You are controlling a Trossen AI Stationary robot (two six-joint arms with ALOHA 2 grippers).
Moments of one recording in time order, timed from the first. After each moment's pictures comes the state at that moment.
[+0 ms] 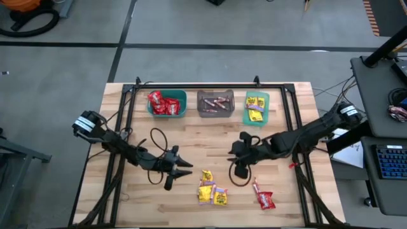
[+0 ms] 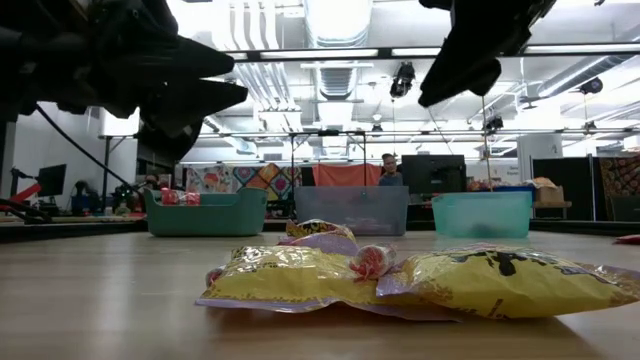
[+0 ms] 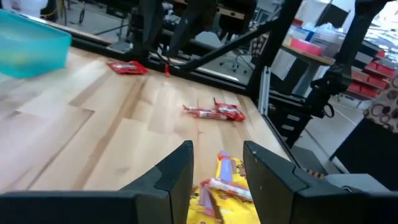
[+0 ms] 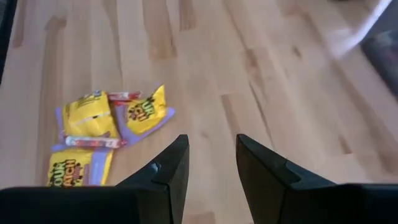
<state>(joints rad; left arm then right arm) -0.49 1.65 0.38 1.19 -0.38 -0.39 0.35 1.42 0.97 -0.38 0.29 0.48</state>
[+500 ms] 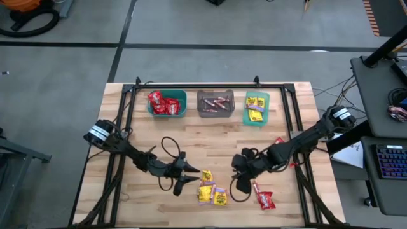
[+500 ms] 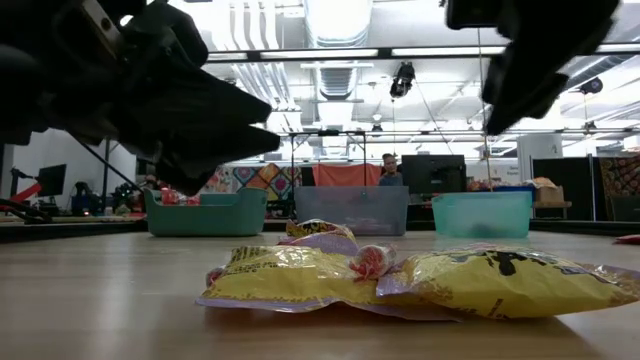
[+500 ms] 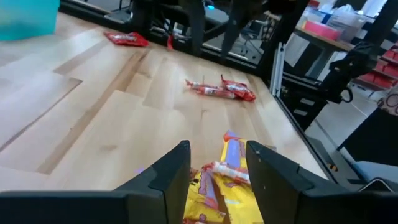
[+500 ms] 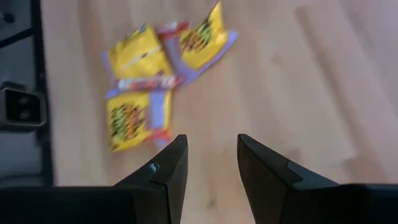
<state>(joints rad) -0.50 1.87 0.51 1.19 -0.40 -0.44 0.47 1.52 0.98 -0.43 0.13 0.77</state>
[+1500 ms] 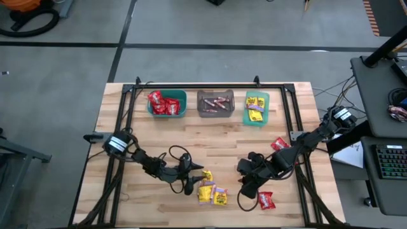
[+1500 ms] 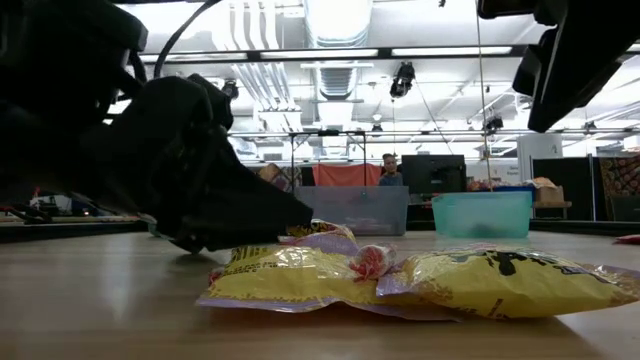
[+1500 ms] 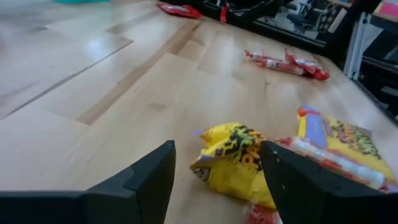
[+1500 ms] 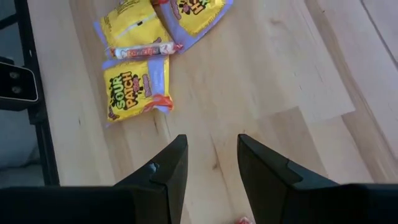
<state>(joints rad) -0.49 2.12 0.63 1.19 -0.57 -0.50 0.56 1.52 1.01 -0.55 0.19 0.87</state>
